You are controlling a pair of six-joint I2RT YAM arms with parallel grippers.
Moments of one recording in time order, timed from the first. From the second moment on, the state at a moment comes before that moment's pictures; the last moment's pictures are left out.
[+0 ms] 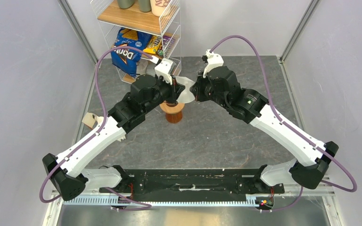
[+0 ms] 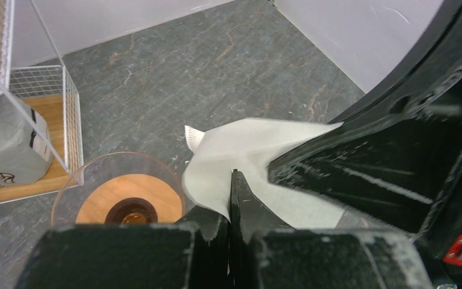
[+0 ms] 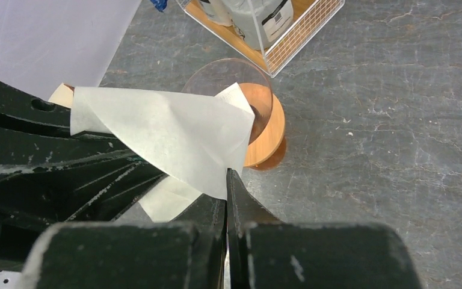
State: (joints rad) left arm -0.76 1.20 1.24 -0.23 -0.06 -0.21; right arm 0.84 1.36 1.55 -0.57 0.24 0.46
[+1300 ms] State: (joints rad) left arm -0.47 1.60 1.86 -1.08 0.24 -0.18; right arm 0.76 1.24 1.57 -0.67 0.10 0.24
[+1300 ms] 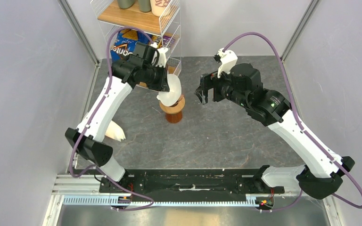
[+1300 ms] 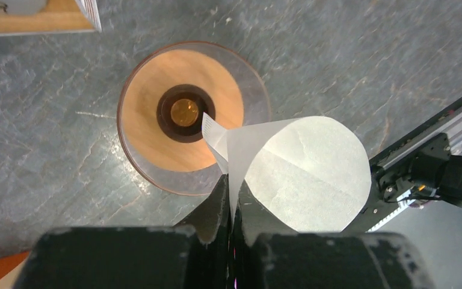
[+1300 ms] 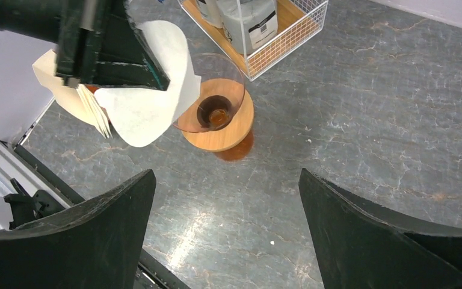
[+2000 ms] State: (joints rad) left arm -0.41 1.78 1.98 -1.17 0.24 -0.15; right arm 0.73 1.24 1.57 -0.71 0.10 0.22
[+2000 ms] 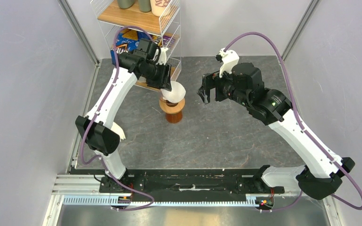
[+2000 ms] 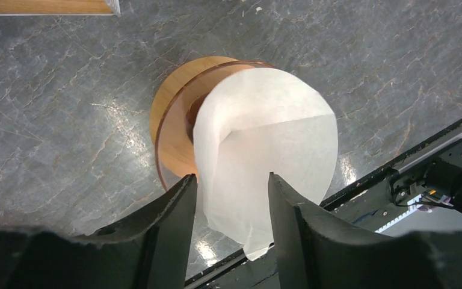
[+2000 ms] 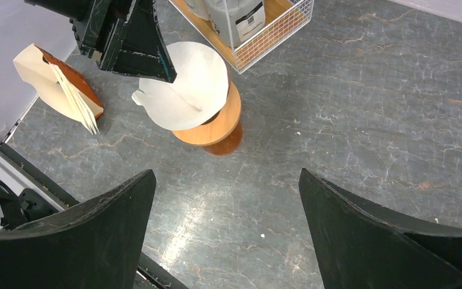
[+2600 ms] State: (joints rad) left arm -0.34 1.52 1.85 -1.08 0.42 0.04; right arm 0.71 1.23 1.56 -0.72 0.02 0.16
